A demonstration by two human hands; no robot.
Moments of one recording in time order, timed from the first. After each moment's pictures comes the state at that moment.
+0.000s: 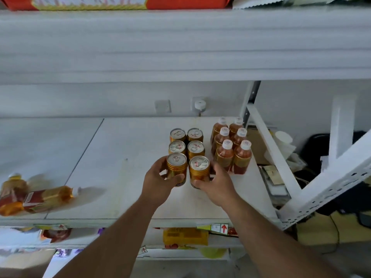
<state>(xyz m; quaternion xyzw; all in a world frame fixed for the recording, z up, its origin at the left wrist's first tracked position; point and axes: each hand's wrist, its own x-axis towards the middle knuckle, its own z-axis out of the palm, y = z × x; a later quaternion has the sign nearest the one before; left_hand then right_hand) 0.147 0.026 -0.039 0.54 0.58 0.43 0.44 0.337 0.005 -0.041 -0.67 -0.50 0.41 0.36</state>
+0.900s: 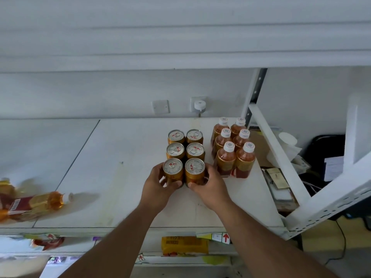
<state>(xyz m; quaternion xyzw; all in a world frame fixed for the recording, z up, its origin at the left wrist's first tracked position) 0.147 0.045 -0.083 0.53 0.59 0.42 0.44 0.325 0.029 -0.076 -0.68 -0.50 0.40 0.37</state>
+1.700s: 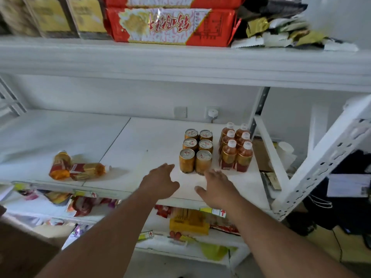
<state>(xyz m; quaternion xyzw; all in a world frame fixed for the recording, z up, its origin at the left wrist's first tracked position) 0.118 -0.054 0.017 0.68 0.69 0.04 0.22 0.319 -0.071 0.008 -0.66 -0.72 0.21 -0.01</state>
